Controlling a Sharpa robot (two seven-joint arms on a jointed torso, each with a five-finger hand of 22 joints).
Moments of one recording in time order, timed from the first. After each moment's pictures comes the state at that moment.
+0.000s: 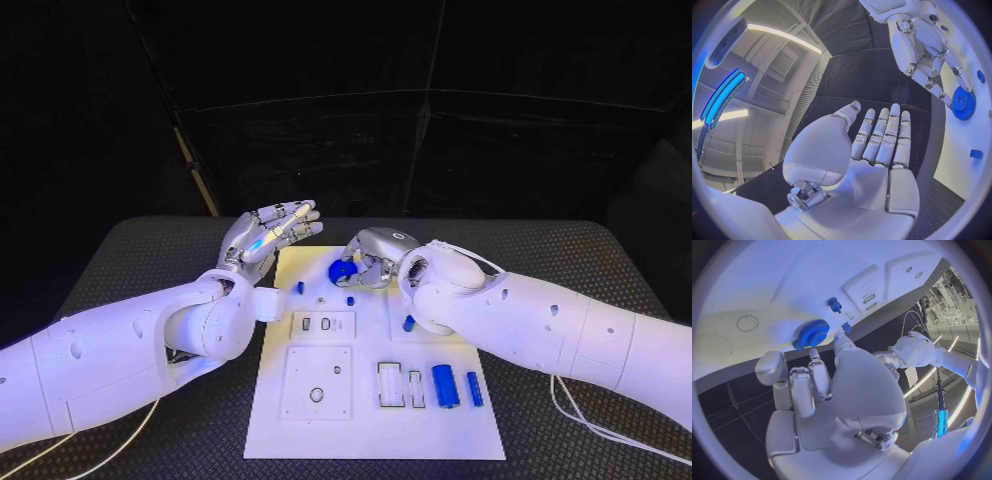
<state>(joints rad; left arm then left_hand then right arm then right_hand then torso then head) 1.14 -0.82 0.00 1.56 0.07 -0.38 0.65 1.26 0.06 0.22 0.05 0.16 0.82 0.21 0.18 0.07 0.82 0.22 0.20 0.06 0.83 0.19 0.26 0.10 0.15 0.59 0.29 0.24 0.10 1.13 -0.48 0.09 1.31 -1.60 -0.28 -0.24 1.36 -0.10 0.05 0.29 0.11 0.89 0.17 0.07 0.07 1.41 0.08 1.36 1.31 1.47 0.01 1.54 1.31 0.12 1.27 0.11 1.31 0.98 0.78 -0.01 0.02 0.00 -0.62</state>
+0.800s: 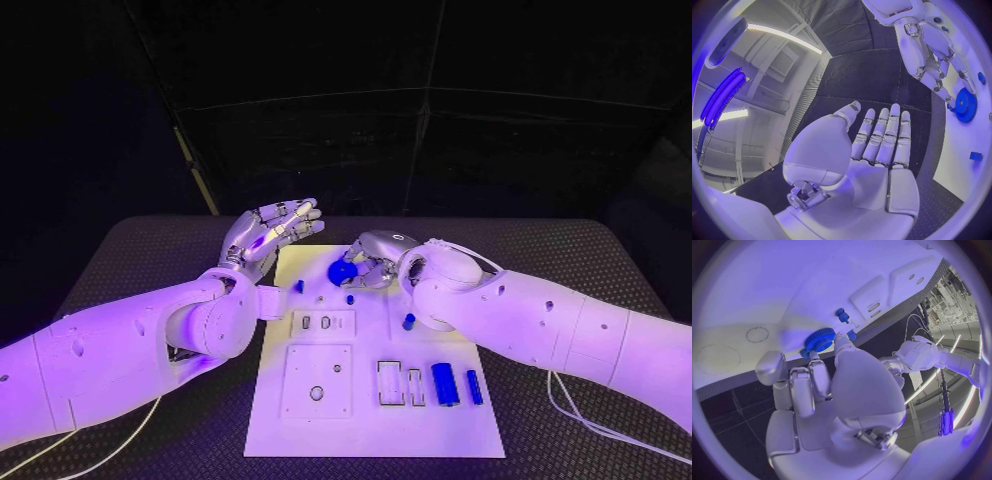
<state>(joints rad) 1.14 -0.82 0.00 1.56 0.07 -0.38 0.65 1.26 0.06 0.22 0.05 0.16 0.82 0.21 0.18 0.07 0.82 0.22 0.20 0.06 0.83 0.19 0.26 0.10 0.15 0.59 0.29 0.24 0.10 1.13 -0.47 0.09 1.27 -1.60 -0.22 -0.25 1.36 -0.08 0.04 0.28 0.12 0.88 0.17 0.06 0.07 1.41 0.08 1.36 1.31 1.47 0.01 1.54 1.31 0.12 1.27 0.11 1.31 0.98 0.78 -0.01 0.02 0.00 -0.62</state>
